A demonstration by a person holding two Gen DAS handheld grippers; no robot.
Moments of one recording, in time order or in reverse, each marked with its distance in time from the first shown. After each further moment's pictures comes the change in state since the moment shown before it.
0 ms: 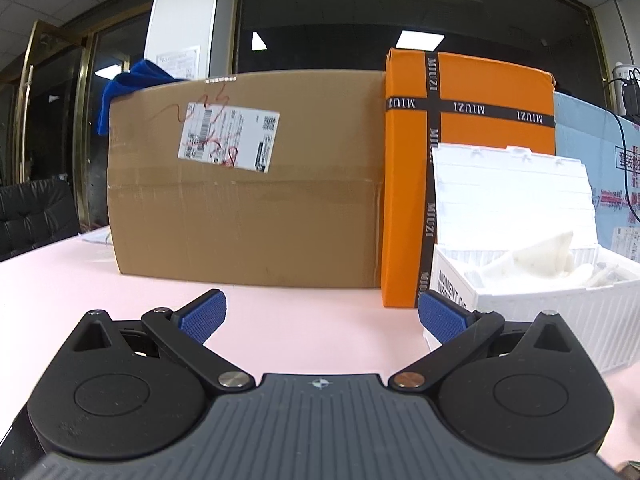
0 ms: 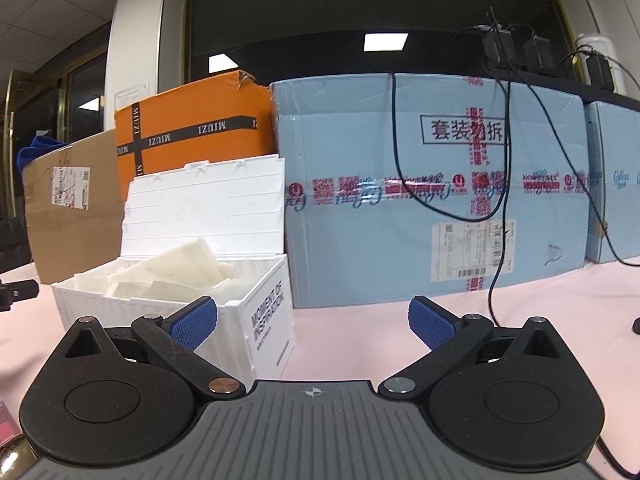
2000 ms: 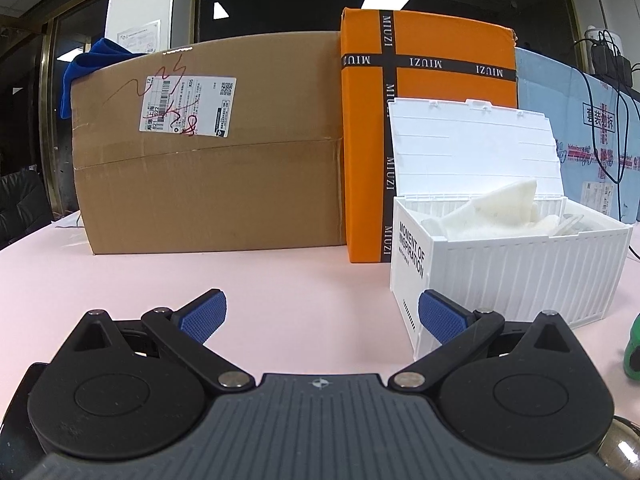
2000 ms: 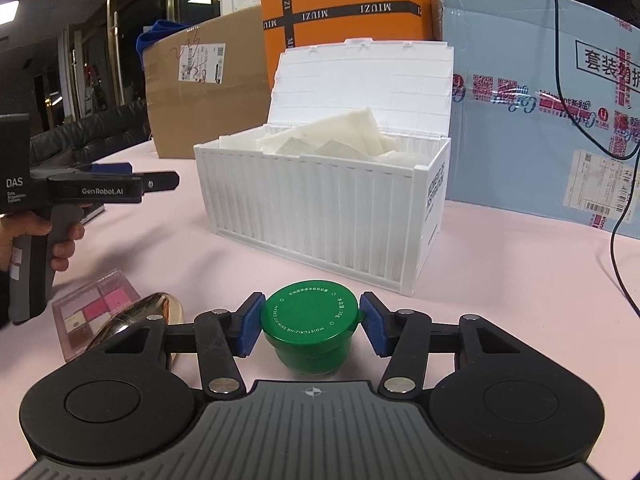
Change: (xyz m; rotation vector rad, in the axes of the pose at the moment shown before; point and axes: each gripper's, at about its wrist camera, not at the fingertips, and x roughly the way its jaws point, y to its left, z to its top) left arm -0.040 -0.054 -0.016 0.060 0.132 -0.069; right arm -0.014 0.045 -0.023 -0.150 0.338 0.346
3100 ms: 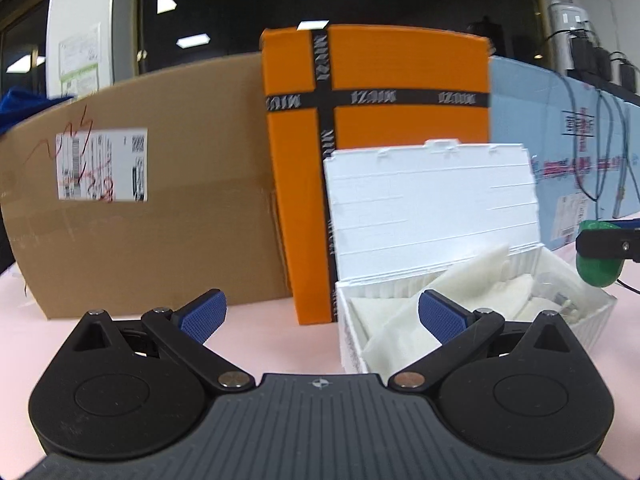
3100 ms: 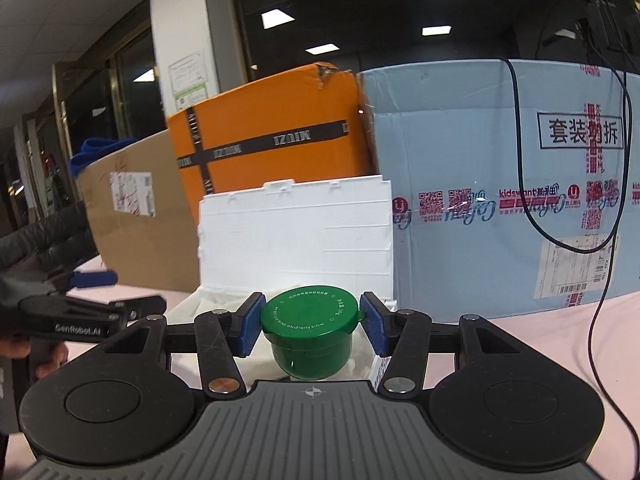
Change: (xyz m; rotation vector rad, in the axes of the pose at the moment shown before) left arm 0.063 0.003 0.106 0.063 0.102 -0.116; right arm 0.020 -0.048 0.111 0.189 -0.180 -0.095
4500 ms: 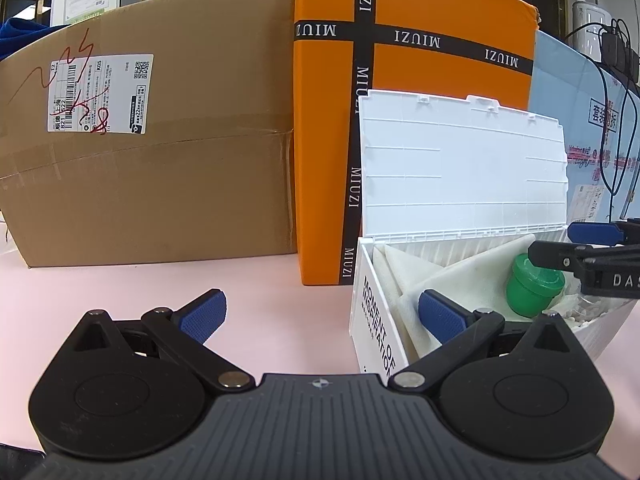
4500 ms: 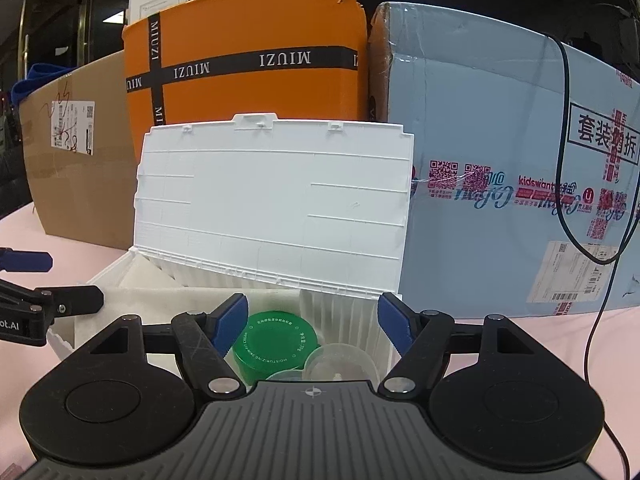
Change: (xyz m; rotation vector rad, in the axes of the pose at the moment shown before) left arm 0.023 0.011 -0.015 -0.064 0.097 -0.017; right arm 0.067 0.023 -0.012 -0.135 0.107 -0.185
